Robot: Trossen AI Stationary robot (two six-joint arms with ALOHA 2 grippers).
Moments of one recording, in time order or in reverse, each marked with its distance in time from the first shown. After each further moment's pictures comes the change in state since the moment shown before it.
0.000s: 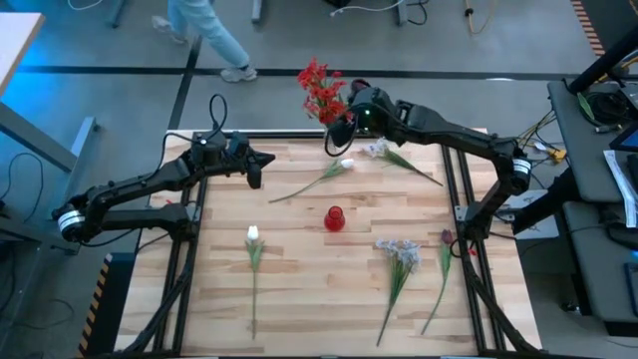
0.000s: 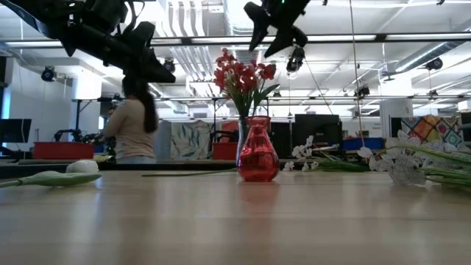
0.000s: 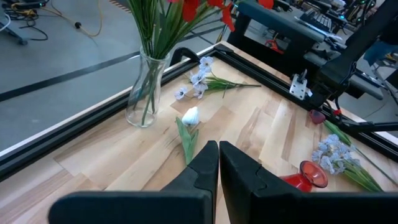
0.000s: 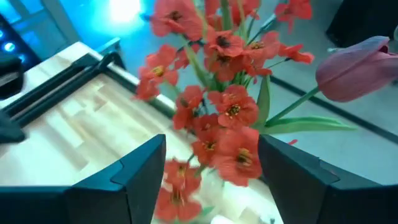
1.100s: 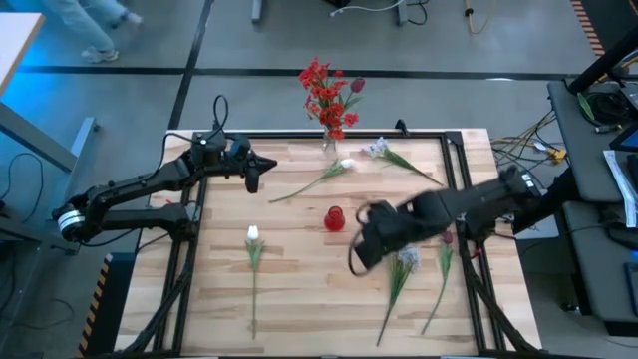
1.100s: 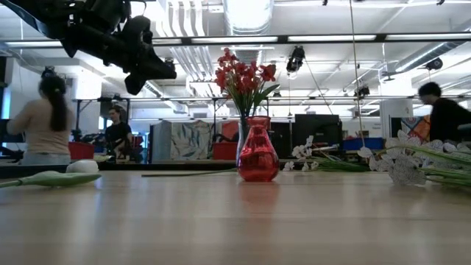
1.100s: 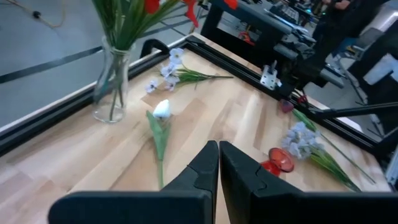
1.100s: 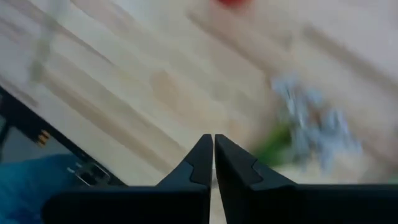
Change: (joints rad) left arm 0.000 0.000 0.000 -0.001 0.128 -0.004; right arm 0.723 -0.002 0.022 -0.696 -0.309 0.999
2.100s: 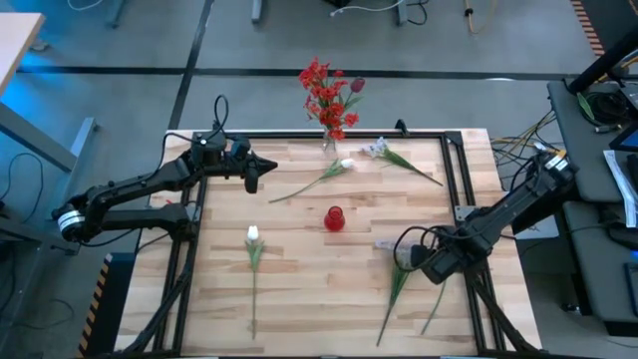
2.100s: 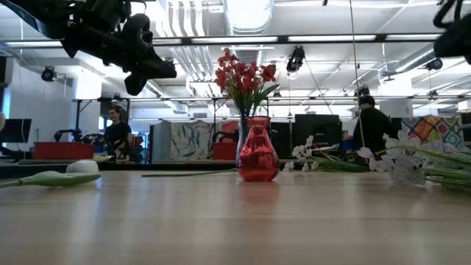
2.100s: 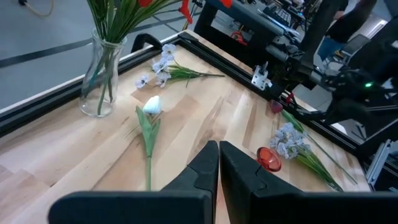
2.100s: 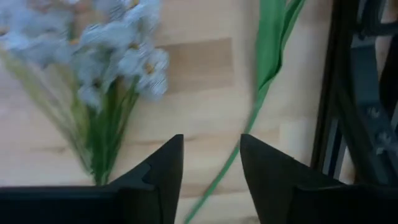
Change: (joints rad) left arm 0.000 0.000 0.000 0.000 0.031 -0.049; right arm 0.308 -0.434 -0.885 0.241 -0.164 1.002
